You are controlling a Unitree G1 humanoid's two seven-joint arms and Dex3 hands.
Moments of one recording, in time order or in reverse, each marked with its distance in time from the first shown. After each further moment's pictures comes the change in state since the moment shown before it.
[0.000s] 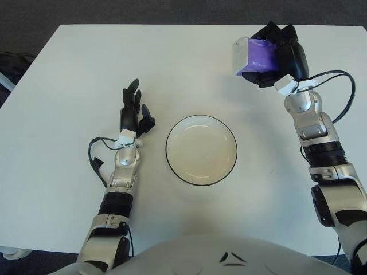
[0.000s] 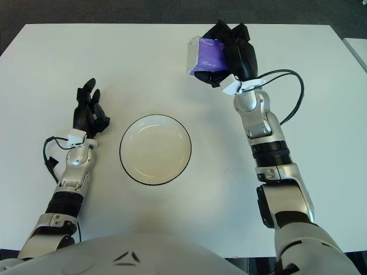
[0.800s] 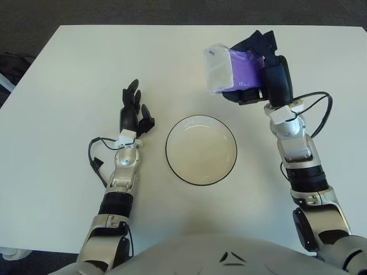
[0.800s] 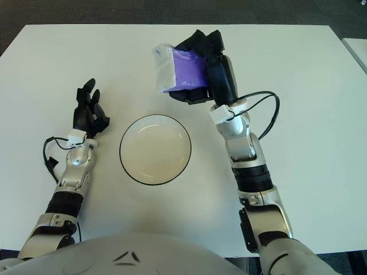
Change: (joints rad) left arm 0.000 0.000 -0.001 0.000 0.002 -0.002 0.006; right arm 0.174 0.166 0.027 -0.171 0.066 -0.250 0.035
